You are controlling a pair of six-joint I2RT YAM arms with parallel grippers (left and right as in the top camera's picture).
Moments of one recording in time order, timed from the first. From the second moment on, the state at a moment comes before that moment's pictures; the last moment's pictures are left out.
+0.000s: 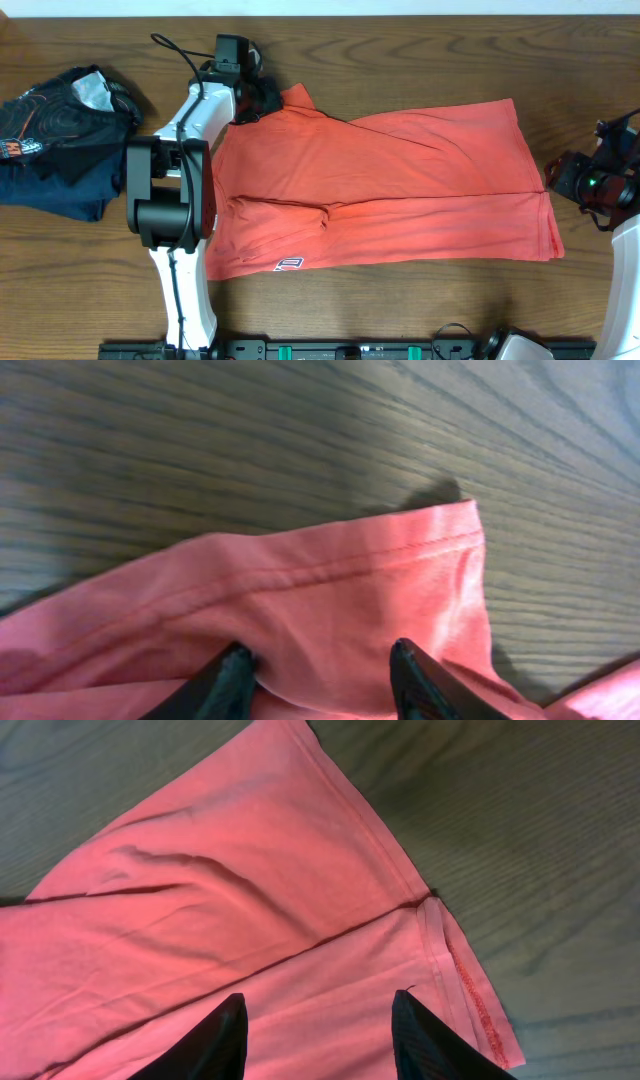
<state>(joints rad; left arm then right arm) -0.12 2.24 1.64 -0.49 0.30 -0.43 -0.45 1.26 1.09 -0.89 -0.25 0.08</state>
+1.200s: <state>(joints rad) -0.13 2.16 1.64 -0.57 0.30 -0.41 -0.45 1.55 1.09 -0.81 -0.25 0.06</state>
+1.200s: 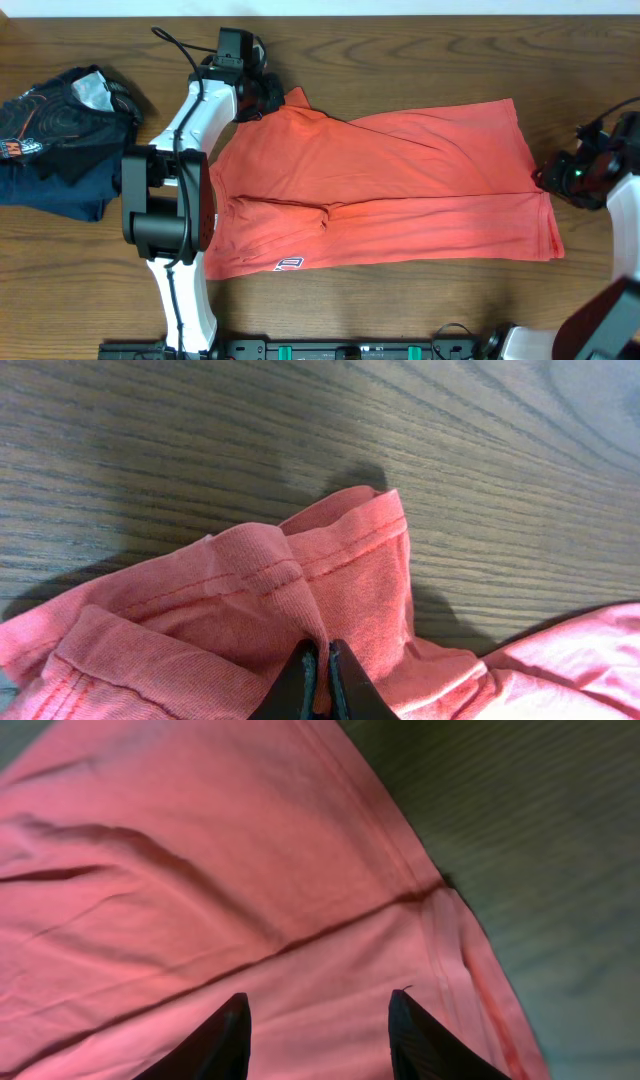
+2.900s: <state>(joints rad) -0.13 2.23 1.64 -0.44 0.25 -0.38 -0.40 1.63 1.09 -0.83 -0.27 0.06</state>
